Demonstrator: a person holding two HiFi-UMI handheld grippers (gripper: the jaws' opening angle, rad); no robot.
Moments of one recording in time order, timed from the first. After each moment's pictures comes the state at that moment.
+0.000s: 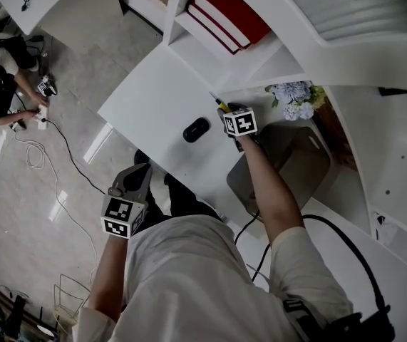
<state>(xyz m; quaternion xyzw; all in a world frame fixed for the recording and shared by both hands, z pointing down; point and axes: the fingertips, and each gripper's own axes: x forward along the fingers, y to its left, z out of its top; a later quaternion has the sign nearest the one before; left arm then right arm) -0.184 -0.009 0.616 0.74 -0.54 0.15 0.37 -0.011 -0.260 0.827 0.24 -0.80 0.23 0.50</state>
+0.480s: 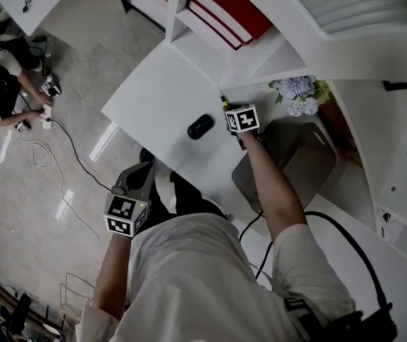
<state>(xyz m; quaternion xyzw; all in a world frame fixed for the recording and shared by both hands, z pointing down) -0.186 -0.004 0.621 0.74 -0.54 0.16 0.37 -0.007 -0.252 0.837 0.24 -0.78 0.24 0.52</state>
